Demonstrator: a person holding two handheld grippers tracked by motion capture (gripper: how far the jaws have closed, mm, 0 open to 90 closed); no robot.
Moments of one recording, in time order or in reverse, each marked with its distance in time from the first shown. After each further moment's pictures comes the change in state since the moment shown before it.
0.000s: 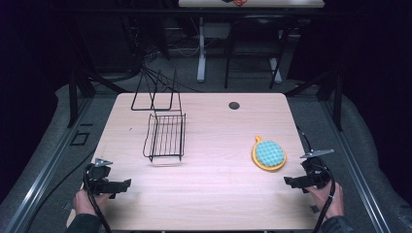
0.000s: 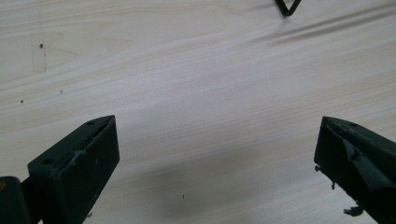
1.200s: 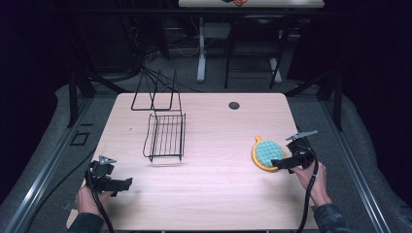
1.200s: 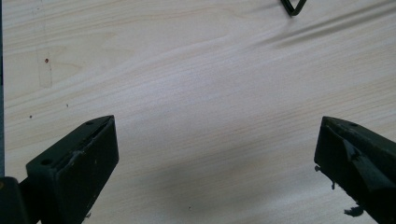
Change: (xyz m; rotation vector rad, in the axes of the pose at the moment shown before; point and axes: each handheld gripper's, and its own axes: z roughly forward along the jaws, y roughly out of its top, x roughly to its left) left arm -0.005 0.008 0.005 0.016 0.041 0.052; right arm 0.005 0.059 0.027 -0.042 0.031 -0.042
